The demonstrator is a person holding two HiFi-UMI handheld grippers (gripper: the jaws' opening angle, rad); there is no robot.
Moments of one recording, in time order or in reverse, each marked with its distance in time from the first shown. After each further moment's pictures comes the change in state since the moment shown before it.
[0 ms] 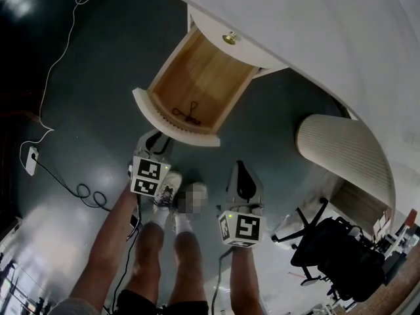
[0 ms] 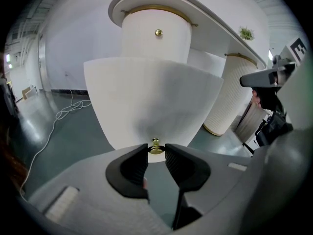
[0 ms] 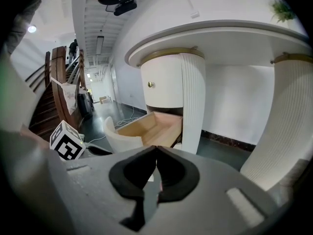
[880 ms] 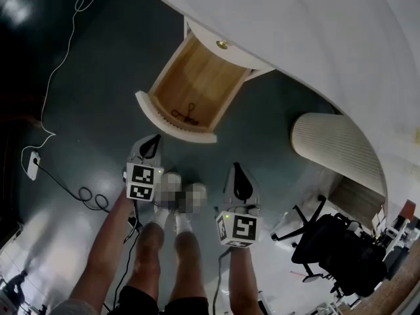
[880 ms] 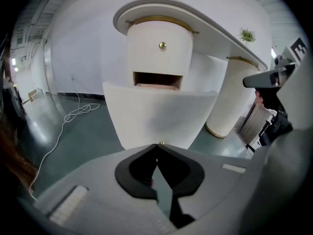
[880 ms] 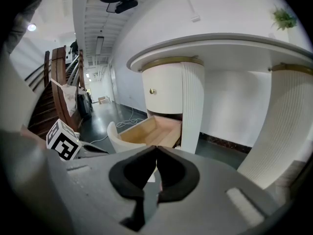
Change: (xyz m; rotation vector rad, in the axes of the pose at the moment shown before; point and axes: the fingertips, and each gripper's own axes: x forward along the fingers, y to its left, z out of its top) left arm -0.039 0.015 0.010 -0.005 -0.014 0.061; right arm -0.023 0.009 0.017 0.002 -0.004 -0.021
